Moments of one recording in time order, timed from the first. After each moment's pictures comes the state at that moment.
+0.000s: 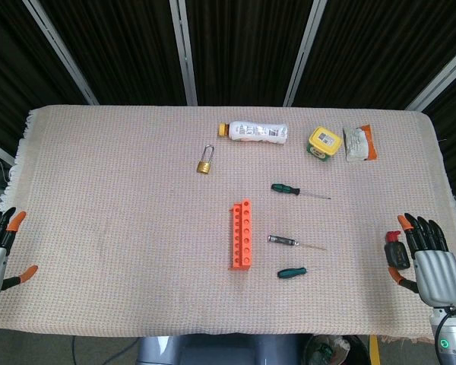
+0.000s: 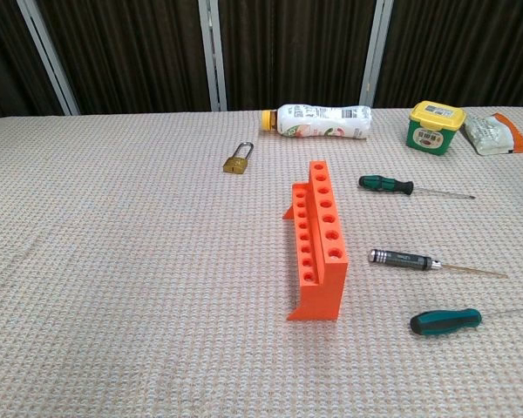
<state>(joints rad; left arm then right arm) -0.07 -1.14 -0.03 -1.61 1.52 1.53 0.15 0.08 -1.15 0.07 -1.61 -1.52 1.50 -0.05</state>
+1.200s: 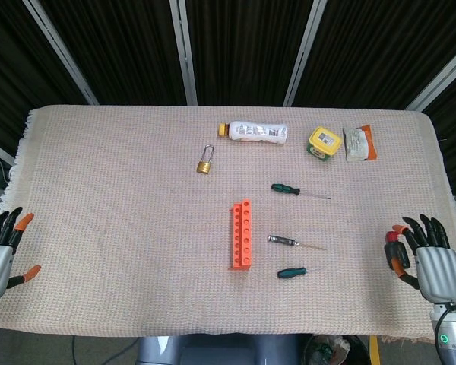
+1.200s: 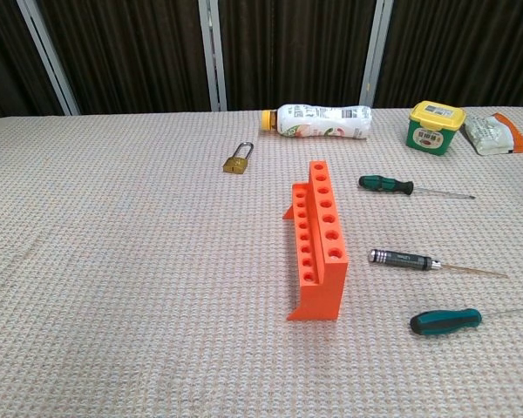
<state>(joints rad) -0.08 -1.14 -0.03 -1.62 1.51 1.49 0.18 0.09 -1.16 0.09 -1.60 -1.48 1.48 -0.06</state>
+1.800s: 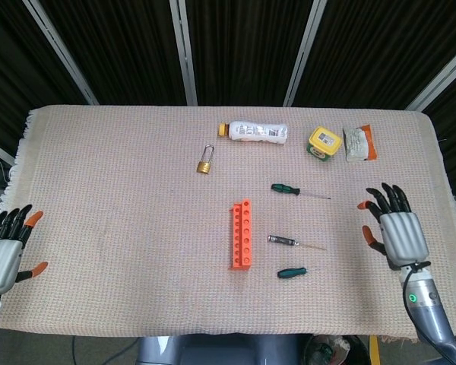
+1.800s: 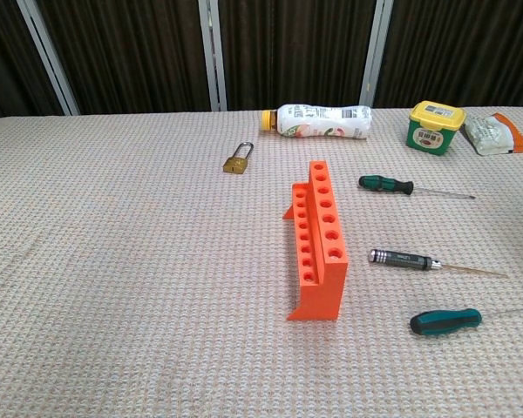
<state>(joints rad) -0.12 -1.17 -0.05 -1.57 1.48 1.43 0.16 0.28 -1.20 0.20 -1.62 -1.43 1.29 -0.14</state>
